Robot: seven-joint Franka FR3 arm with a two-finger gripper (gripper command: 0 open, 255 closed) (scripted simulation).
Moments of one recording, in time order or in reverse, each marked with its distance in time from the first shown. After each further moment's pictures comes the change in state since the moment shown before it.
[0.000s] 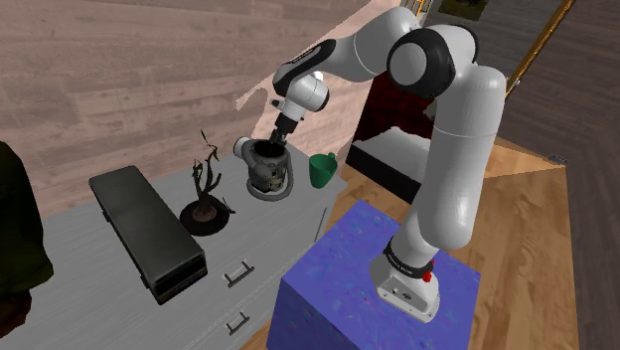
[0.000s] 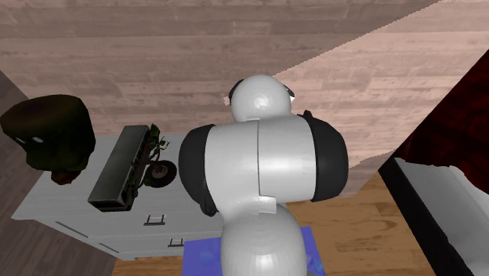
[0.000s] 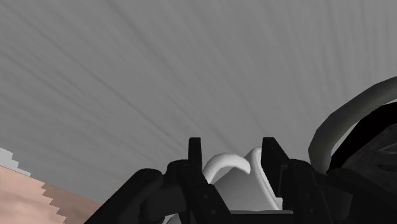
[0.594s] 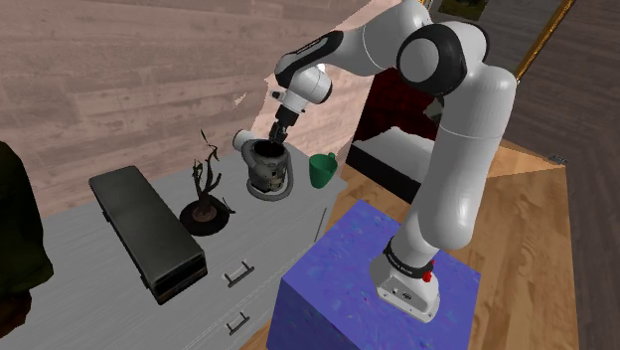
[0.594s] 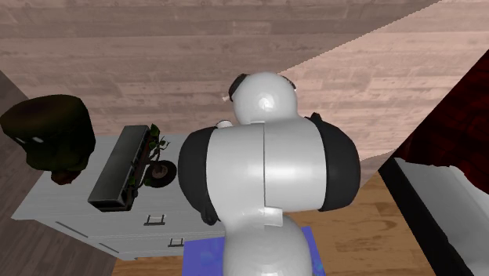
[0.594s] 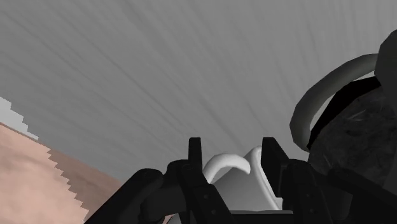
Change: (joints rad) arm 0.011 -0.054 -0.013 0.011 -0.048 -0.041 0.054
